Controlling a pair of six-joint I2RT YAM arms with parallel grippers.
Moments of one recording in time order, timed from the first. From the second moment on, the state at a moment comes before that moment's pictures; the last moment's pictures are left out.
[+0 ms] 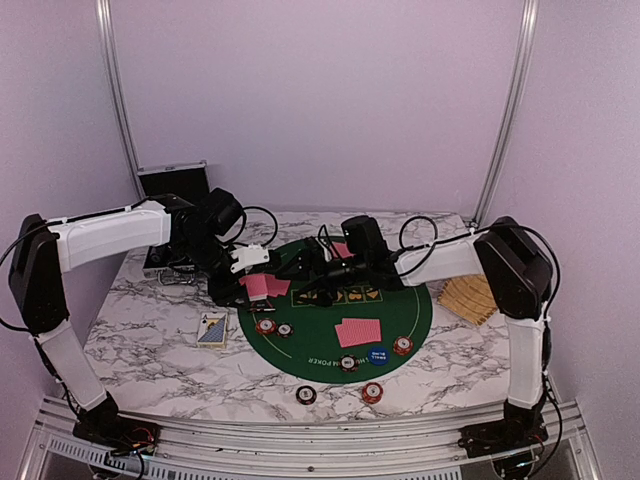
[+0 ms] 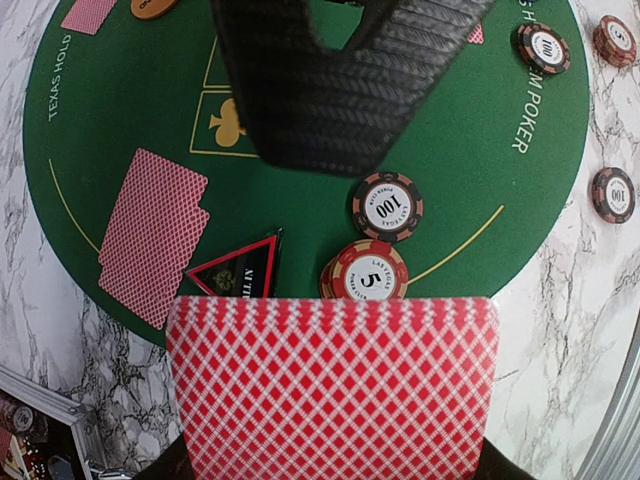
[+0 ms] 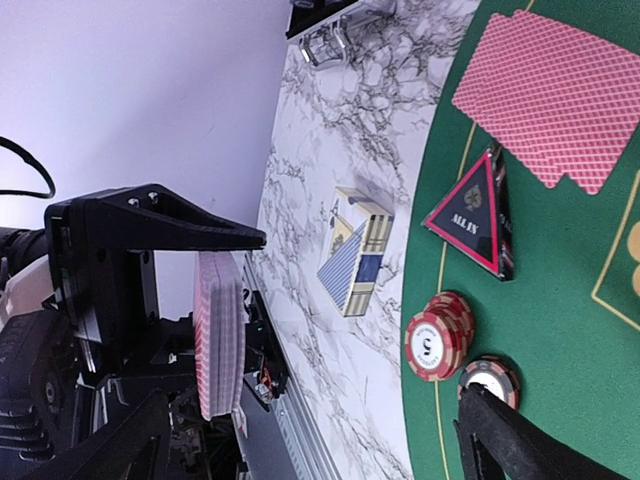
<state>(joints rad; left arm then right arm) -0.62 1.72 1.38 -0.88 0.21 0.69 0.73 2.08 1.33 0.27 -0.80 0.99</state>
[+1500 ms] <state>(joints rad) -0.62 1.72 1.40 -0.89 0.22 0.68 0.82 2.36 1.57 0.59 -0.91 1.27</state>
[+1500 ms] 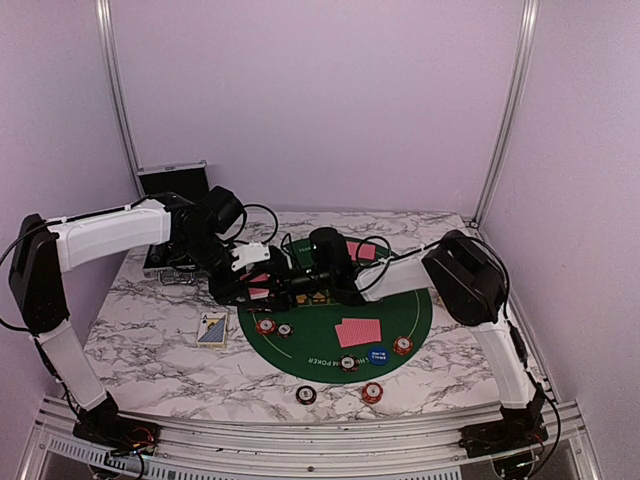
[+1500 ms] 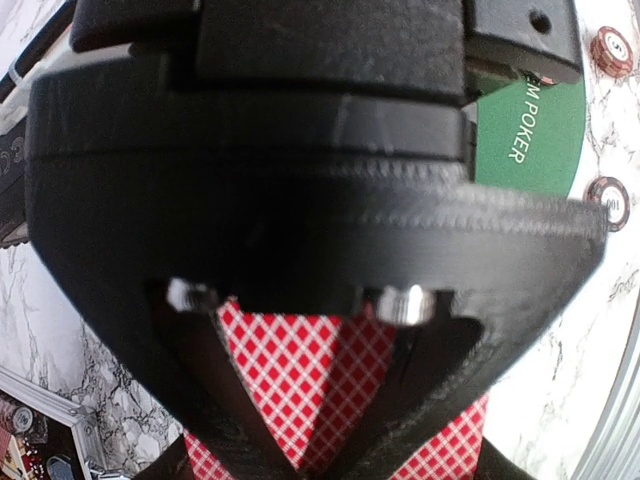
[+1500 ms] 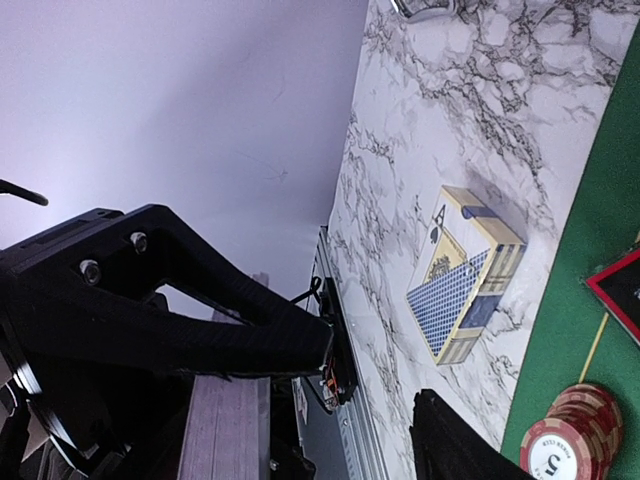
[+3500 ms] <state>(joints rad) -0.62 1.71 1.40 -0.89 0.20 0.68 0.66 2.07 1.51 -0.08 -0.77 0.75</state>
